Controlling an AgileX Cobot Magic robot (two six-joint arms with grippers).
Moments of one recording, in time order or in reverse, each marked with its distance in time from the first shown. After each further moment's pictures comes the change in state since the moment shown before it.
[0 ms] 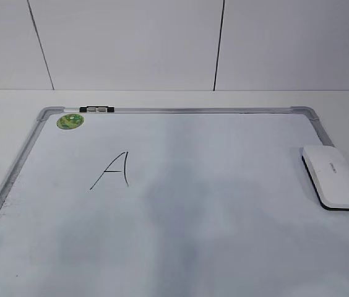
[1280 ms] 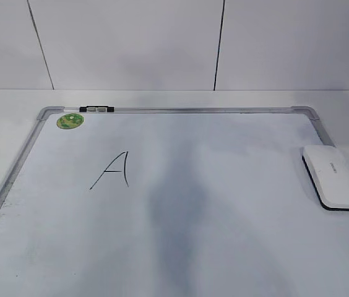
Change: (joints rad) left arm 0.000 1.137 -0.836 0.015 -0.008 0.018; right arm 0.000 0.947 -0.527 -0.016 -0.040 0.006
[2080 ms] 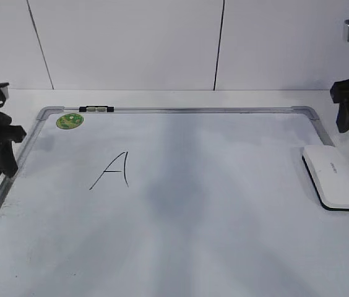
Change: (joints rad) left arm 0.000 0.358 0.148 -0.024 -0.243 0.030; right arm 0.000 0.304 -0.090 -0.047 -0.187 0.076
